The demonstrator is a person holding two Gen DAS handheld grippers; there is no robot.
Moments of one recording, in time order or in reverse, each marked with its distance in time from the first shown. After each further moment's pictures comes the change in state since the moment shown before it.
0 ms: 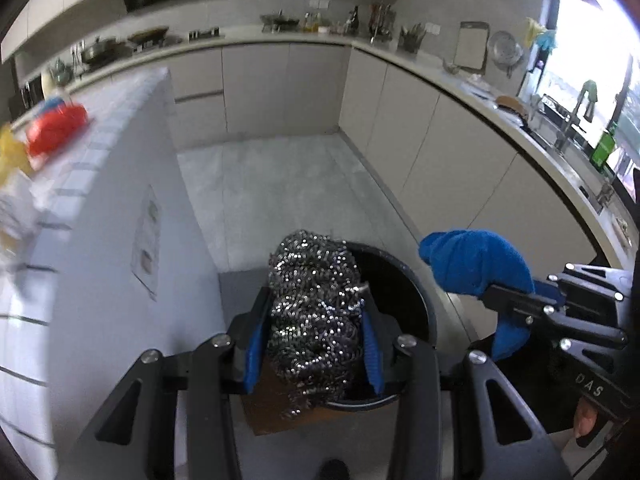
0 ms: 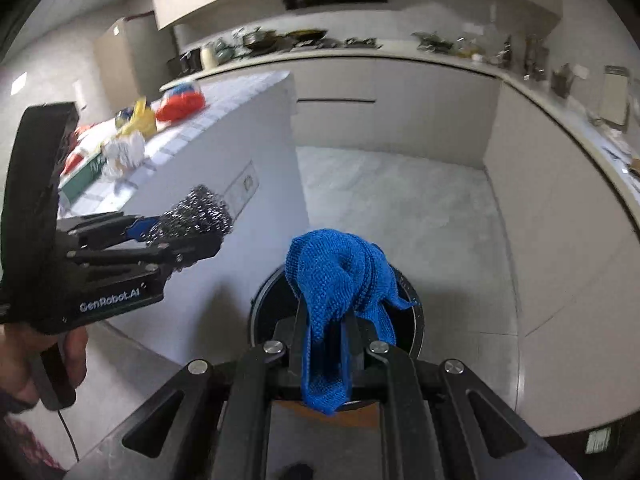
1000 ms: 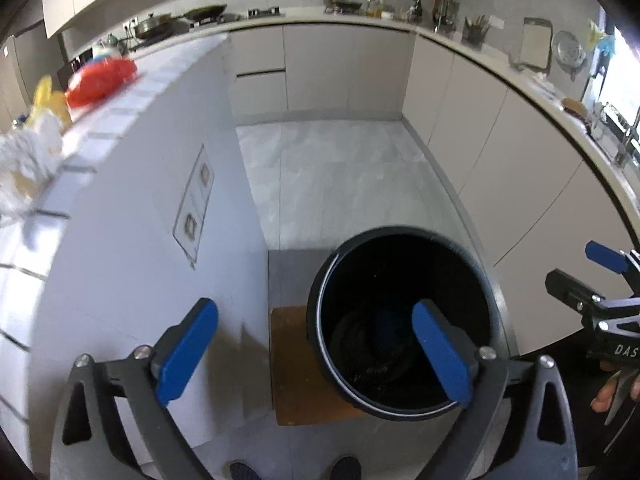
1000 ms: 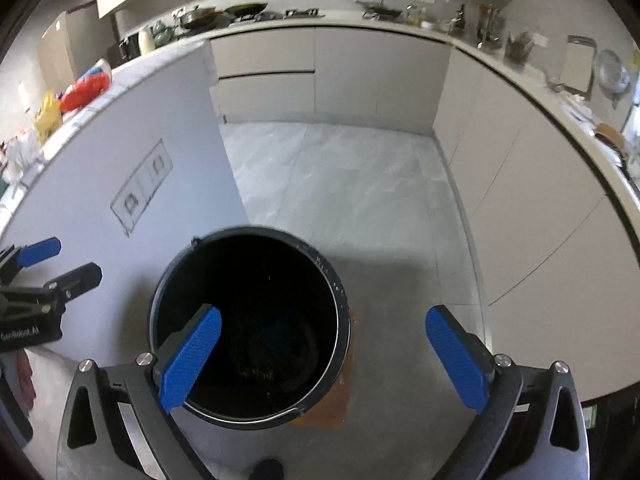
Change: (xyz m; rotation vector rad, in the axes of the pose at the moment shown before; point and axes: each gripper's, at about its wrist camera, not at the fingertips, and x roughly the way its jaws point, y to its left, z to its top) left arm -0.022 0.003 -0.016 -0.093 0.021 0.209; right arm 0.029 -0.072 -0.003 0.110 0.060 -0.197
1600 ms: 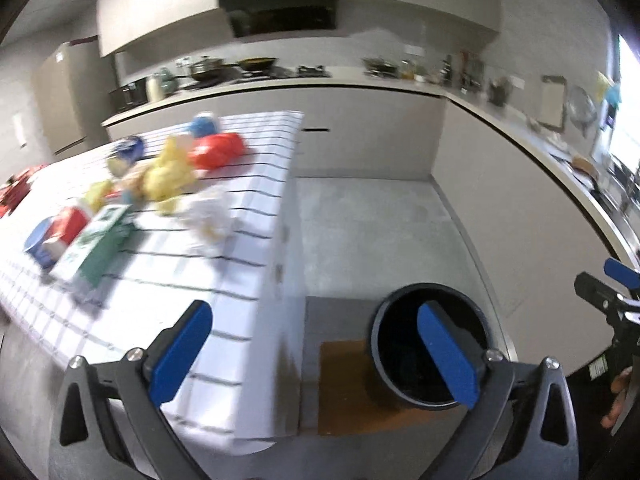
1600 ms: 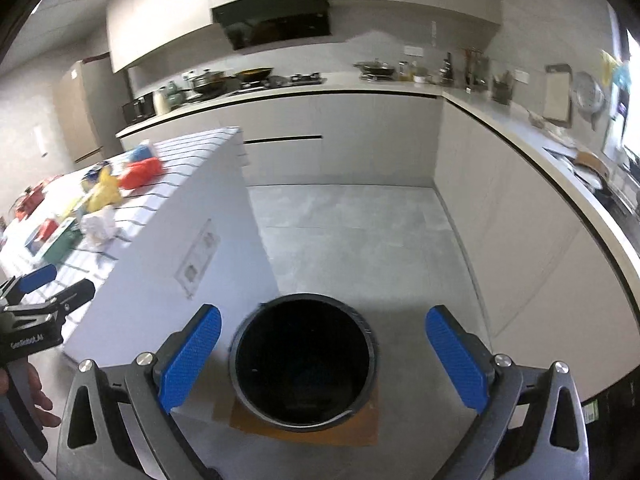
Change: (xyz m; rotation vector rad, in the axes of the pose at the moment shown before) left arm -0.100 0.081 0.007 -0.100 -0.192 0.108; right arm -0.121 0.051 0.023 0.033 -0.198 0.040
